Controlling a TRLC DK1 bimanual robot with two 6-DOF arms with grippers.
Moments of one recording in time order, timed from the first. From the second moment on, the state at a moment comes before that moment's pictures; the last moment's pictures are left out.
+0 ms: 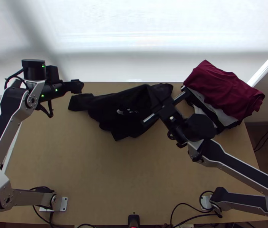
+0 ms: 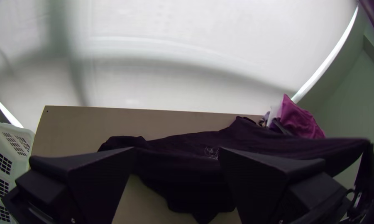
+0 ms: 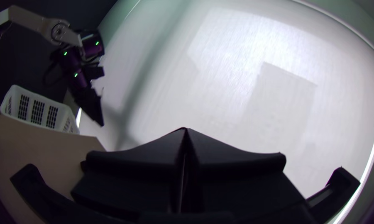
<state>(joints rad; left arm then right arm) -0.18 1.46 1.65 -0.79 0.14 -0.23 0.89 1.27 1.11 0.50 0.28 -0.54</state>
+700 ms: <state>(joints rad) -0.42 1.31 1.49 -0.93 0.14 -0.16 0.88 1.46 1.70 0.50 0.28 -0.64</state>
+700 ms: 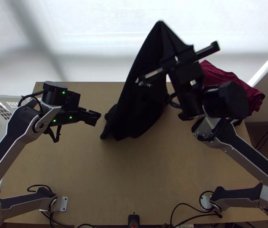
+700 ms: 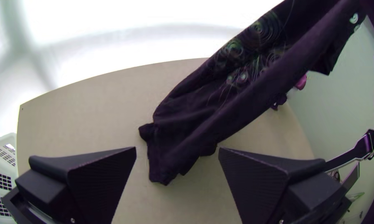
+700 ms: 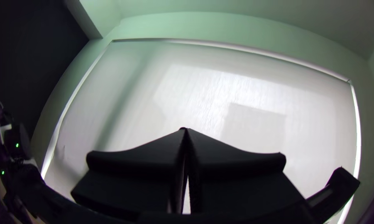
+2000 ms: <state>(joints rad) -0.78 1.57 1.42 -0.76 0.22 -0.27 0.88 1.57 1.94 0.50 0.28 -0.69</state>
